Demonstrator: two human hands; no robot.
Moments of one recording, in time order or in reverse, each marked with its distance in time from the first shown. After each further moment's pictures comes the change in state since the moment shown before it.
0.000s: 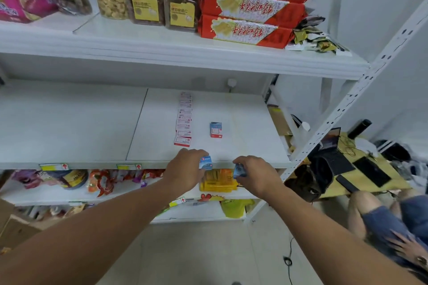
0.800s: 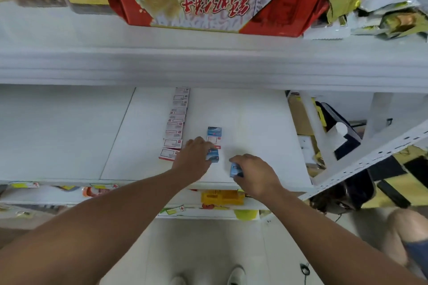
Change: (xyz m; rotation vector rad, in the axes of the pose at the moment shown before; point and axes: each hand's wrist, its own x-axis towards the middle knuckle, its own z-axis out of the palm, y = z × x) left_hand 0.198 -0.004 0.087 0.098 -0.056 -0.070; right_hand 0.173 0.099 0.044 0.094 -0.099 -0.137
